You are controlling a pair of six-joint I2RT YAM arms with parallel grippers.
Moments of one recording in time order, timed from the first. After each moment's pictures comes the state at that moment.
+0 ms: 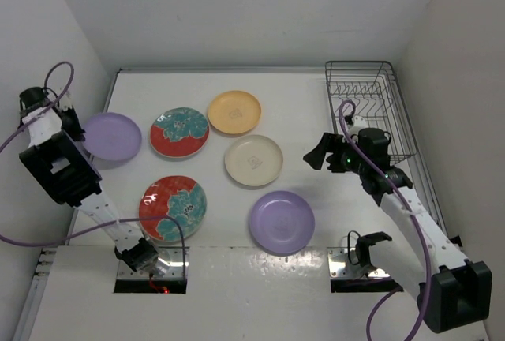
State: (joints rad) left arm 0.71 1.98 1.61 -0.66 0.19 0.22; right arm 0.21 0.91 0.59 -0.25 -0.33 0.40
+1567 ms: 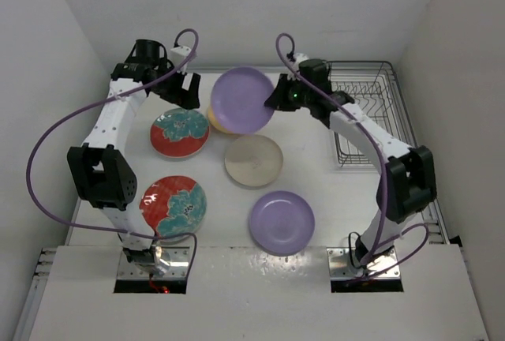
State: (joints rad) left arm -0.05 1.74 1.73 -0.85 0.45 0.31; right arm 0.44 1.73 1.36 -0.17 -0.35 0.50
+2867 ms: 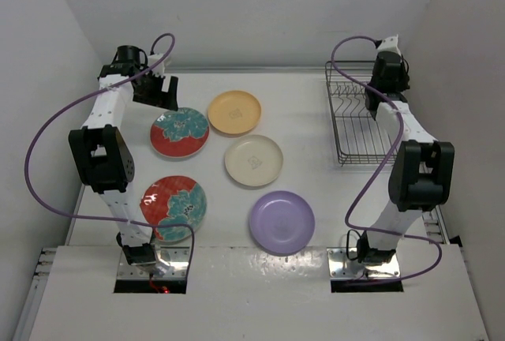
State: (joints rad) left arm 0.12 1.93 1.80 -0.85 0.34 0.32; right arm -0.07 1.75 1.30 0.19 0.68 -0.50
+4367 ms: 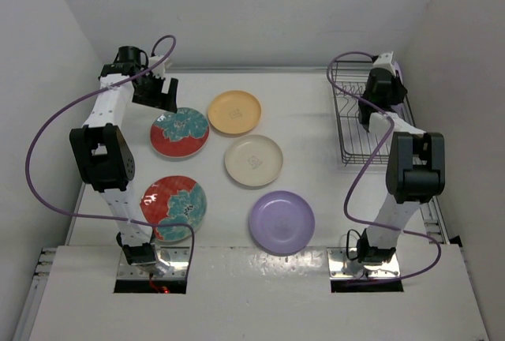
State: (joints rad) left arm 0.12 1.95 1.81 -0.88 0.32 0.33; right arm -0.07 1.83 1.13 0.48 0.78 -0.53
